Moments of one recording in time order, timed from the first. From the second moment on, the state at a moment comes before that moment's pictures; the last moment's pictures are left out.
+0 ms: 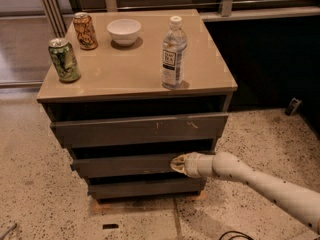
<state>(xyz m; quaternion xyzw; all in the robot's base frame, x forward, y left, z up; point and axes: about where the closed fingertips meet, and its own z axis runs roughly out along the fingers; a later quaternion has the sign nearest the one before) 0.619 -0.073 0.419 -0.64 0.62 0.08 0.44</state>
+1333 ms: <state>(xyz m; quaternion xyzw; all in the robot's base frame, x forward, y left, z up) 0.574 -0.079 0.430 -0.65 0.66 0.19 0.34</state>
